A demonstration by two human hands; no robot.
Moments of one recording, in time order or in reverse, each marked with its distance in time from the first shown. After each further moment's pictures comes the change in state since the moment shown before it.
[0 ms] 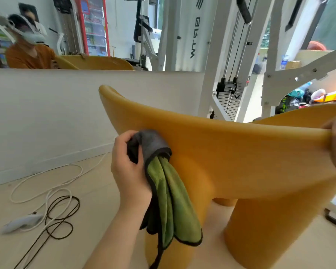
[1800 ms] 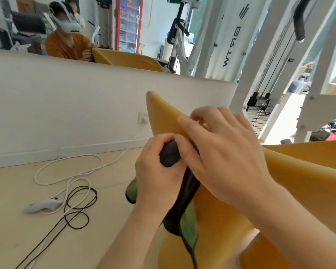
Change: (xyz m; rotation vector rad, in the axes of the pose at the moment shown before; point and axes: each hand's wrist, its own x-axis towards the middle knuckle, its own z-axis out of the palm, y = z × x) left_hand 0.039 0.019 -0.039 0.219 -0.136 0.109; right_hand -0.033 -0.298 0.084 -0.127 -0.201 -0.758
